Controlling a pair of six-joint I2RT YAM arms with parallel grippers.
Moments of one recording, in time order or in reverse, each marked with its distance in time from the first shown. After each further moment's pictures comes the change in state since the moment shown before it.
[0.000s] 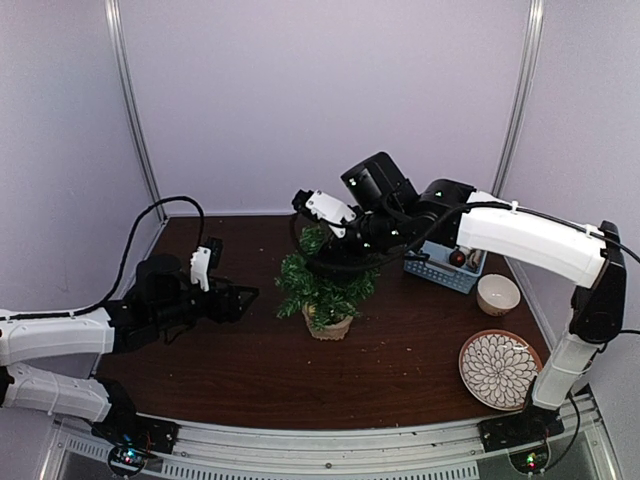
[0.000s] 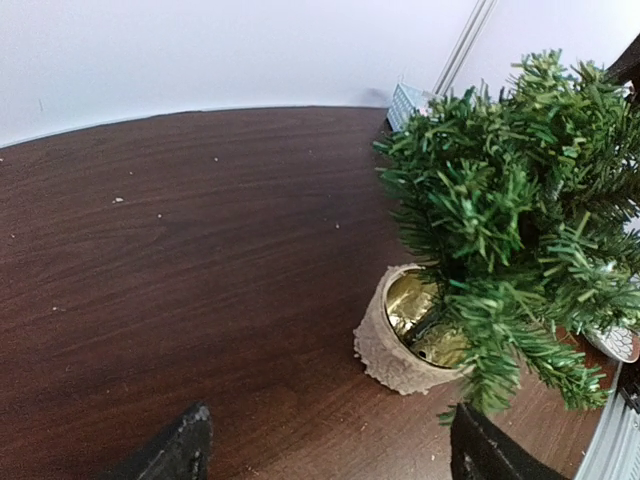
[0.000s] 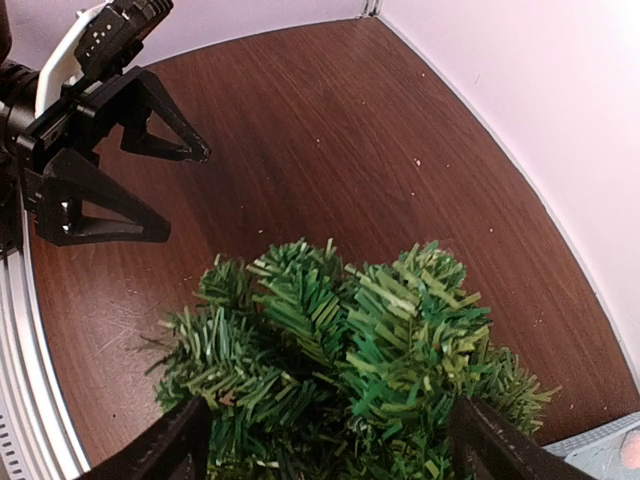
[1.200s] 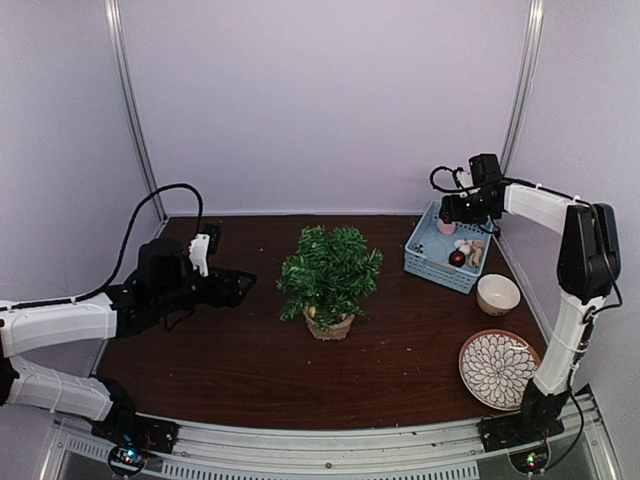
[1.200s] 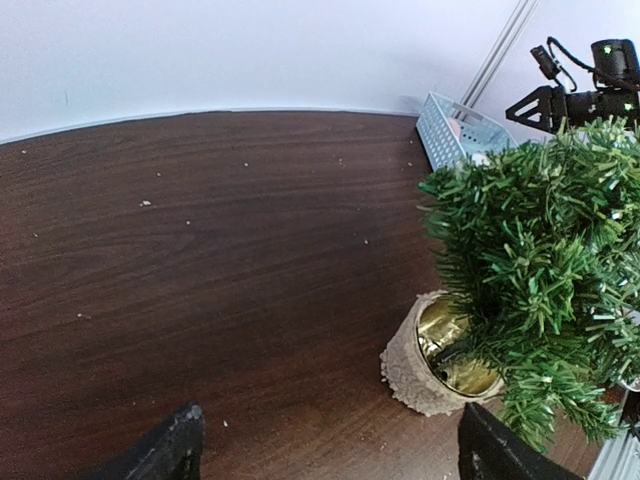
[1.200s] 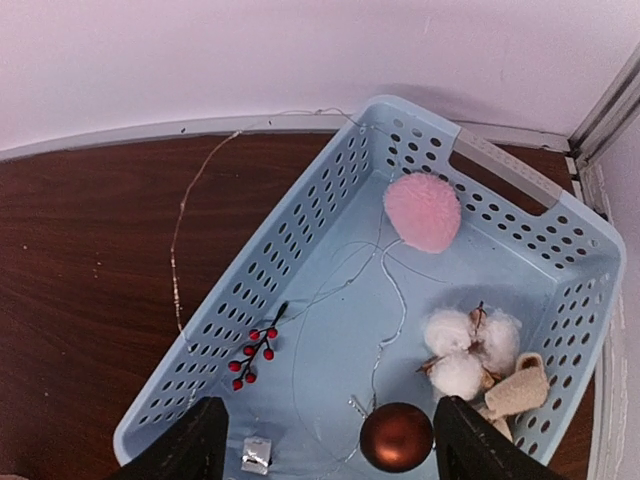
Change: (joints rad) left arm 0.068 0.053 0.101 -0.082 0.019 -0.016; right arm -0.852 0.140 -0.127 0.212 -0.082 0.264
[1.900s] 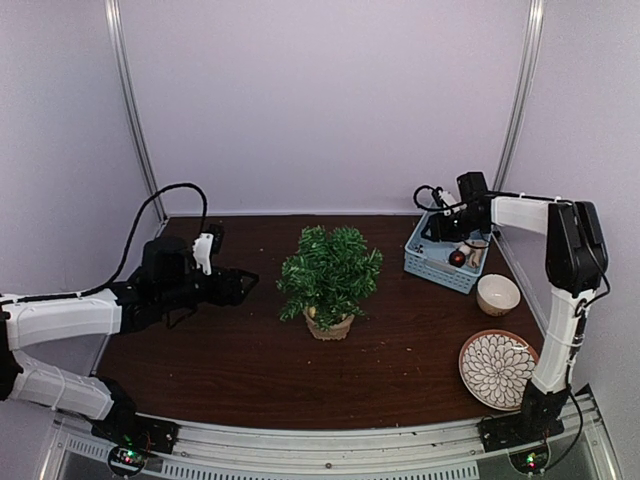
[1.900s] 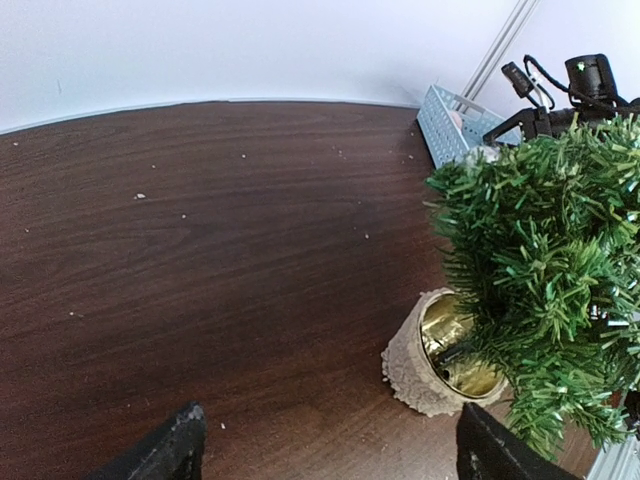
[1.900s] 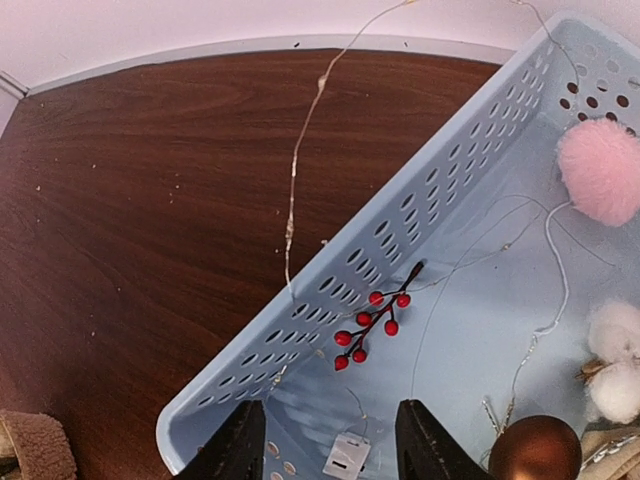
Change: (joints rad) left arm 0.016 0.050 0.021 0.005 0.030 -0.002; right arm 0.017 0.122 -0.037 0.059 -0.275 -0.023
